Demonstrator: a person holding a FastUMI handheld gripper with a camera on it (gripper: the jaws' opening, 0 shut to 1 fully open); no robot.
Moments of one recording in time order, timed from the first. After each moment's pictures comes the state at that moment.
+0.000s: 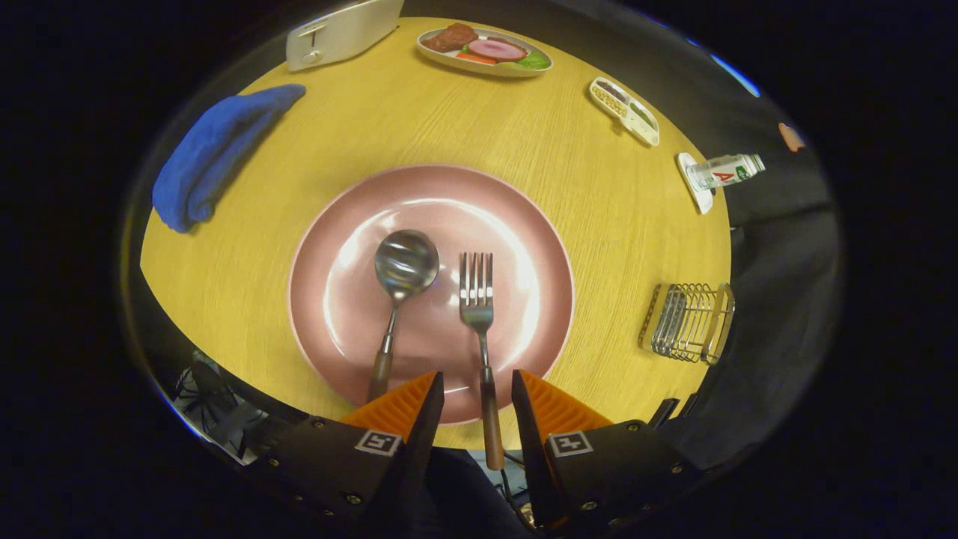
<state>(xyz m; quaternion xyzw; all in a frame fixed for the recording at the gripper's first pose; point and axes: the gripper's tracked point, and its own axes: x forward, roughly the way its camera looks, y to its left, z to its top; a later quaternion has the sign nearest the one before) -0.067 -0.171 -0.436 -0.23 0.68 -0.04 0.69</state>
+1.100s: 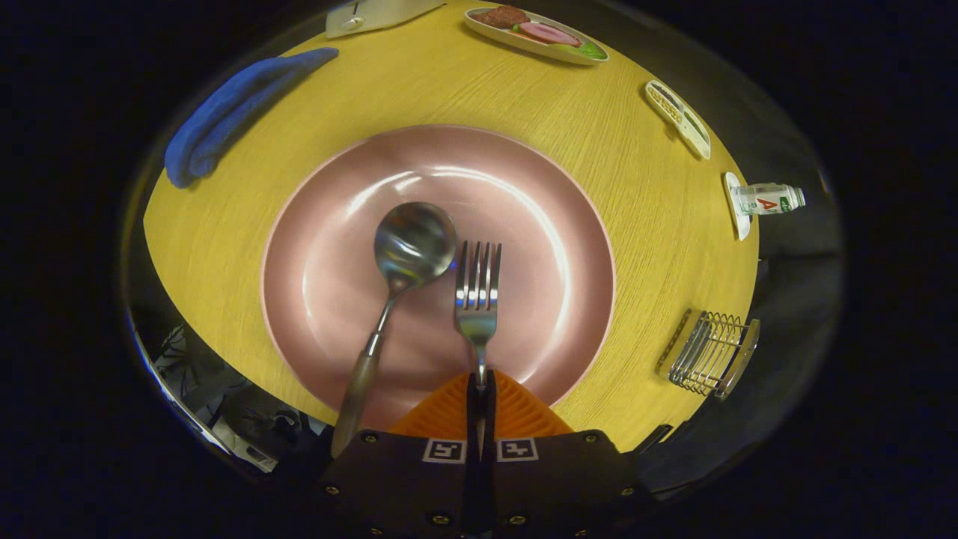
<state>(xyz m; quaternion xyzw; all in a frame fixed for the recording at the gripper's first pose) -0.058 -0.177 -0.460 -0.25 0.70 0.01 0.67</state>
